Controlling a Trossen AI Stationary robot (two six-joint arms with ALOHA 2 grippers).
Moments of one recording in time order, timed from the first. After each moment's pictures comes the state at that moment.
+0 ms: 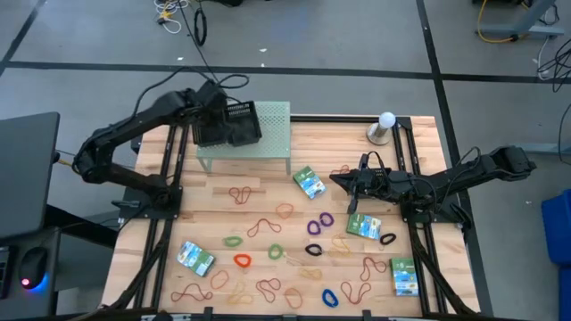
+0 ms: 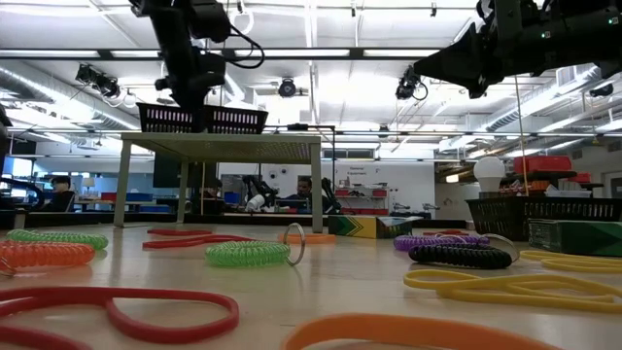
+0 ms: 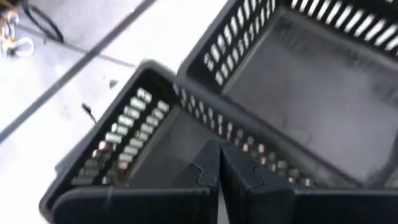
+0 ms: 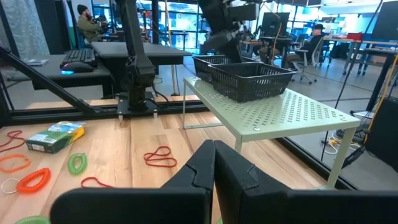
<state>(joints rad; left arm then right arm) 0.66 1.28 1.20 -0.91 -0.36 -0.06 0.17 0.98 0.30 0.65 0.45 -0.03</state>
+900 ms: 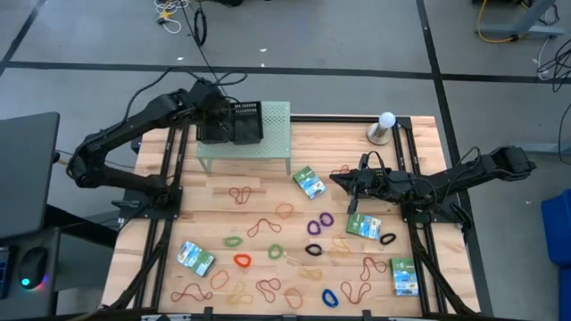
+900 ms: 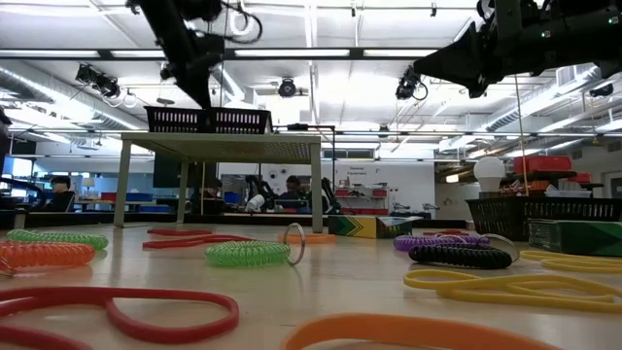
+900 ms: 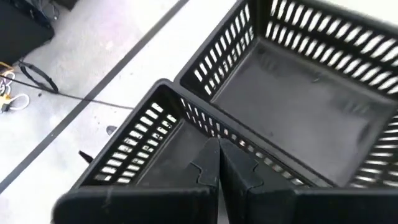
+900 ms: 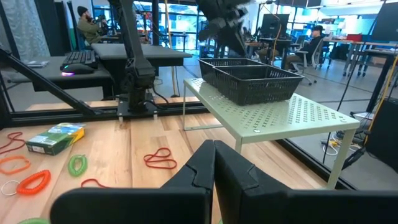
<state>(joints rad) 0.63 1.18 1.19 -0.84 -0.31 0.06 0.17 0.98 0.30 0.65 0.45 -0.03</state>
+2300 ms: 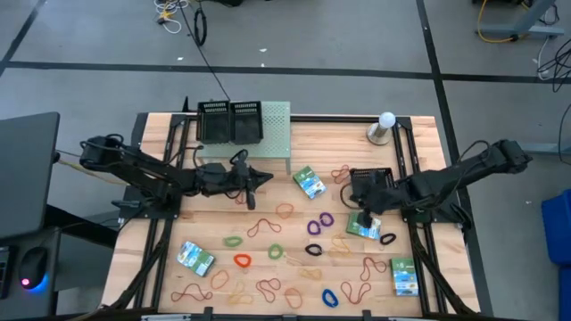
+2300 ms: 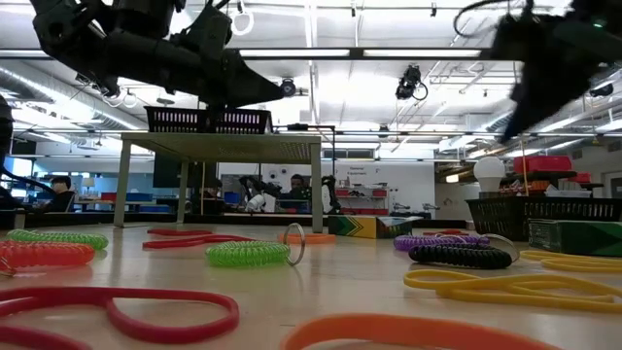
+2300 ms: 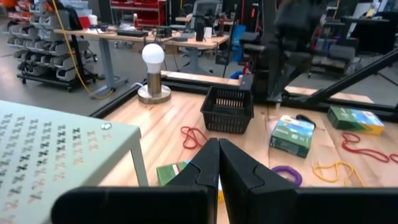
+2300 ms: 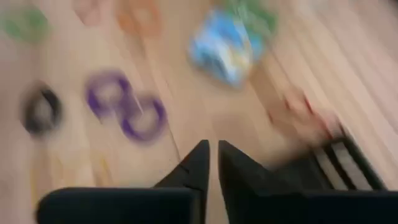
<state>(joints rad) -0.05 1.35 0.43 0.84 -0.34 -0.05 0.34 0.98 0.65 -0.72 0.41 0.57</state>
